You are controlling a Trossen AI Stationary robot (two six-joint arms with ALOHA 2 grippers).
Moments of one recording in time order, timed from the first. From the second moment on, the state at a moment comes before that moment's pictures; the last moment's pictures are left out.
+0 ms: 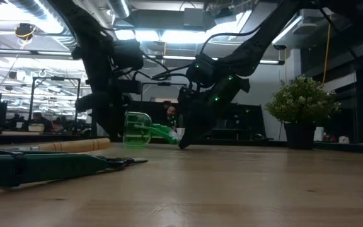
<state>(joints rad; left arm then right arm) 0.40 1.54 0.79 -0.42 -0.02 0.45 -0.29 2.05 1.19 -0.09 -0.23 -0.14</state>
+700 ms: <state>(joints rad) 0.07 1.46 0.80 -0.55 0.01 0.33 -0.13 1.96 1.18 -0.39 -0.24 -0.18</state>
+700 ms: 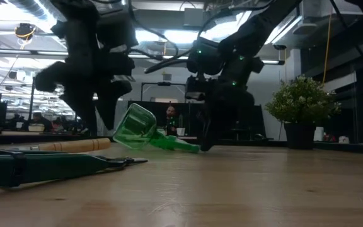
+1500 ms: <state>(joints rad) 0.17 1.44 1.16 -0.79 -0.15 0.00 -0.13 1.73 1.18 -0.53 -0.29 -0.09</state>
